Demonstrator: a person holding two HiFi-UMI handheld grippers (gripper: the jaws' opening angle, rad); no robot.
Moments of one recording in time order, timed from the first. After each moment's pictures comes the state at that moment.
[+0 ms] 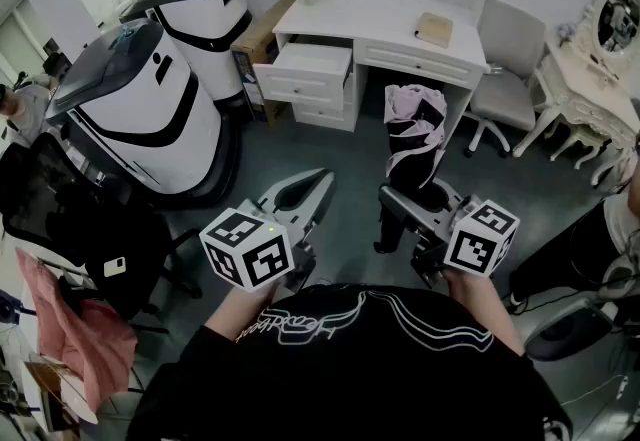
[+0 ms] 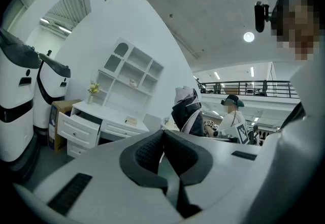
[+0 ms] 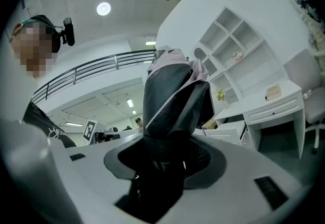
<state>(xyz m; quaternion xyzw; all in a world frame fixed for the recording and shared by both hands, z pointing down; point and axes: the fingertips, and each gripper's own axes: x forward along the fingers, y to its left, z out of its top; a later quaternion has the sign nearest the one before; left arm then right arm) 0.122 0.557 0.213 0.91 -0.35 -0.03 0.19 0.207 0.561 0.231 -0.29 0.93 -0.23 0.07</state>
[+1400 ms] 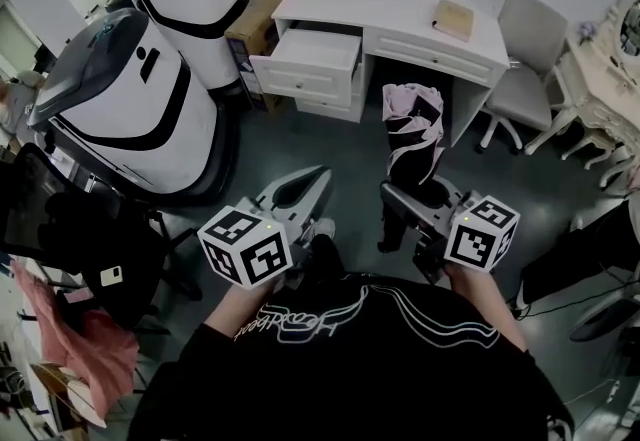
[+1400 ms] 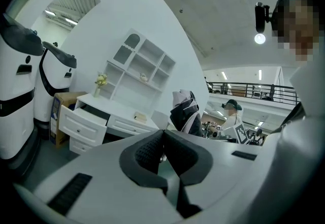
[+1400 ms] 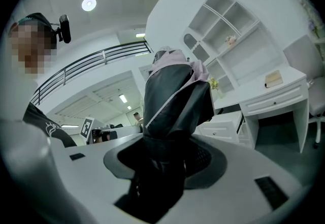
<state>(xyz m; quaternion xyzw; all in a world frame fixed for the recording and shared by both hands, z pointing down) 0.094 0.423 0.275 0.90 -0.36 -0.01 0.23 0.184 0.425 0.301 -0.30 0.91 -0.27 0.04</state>
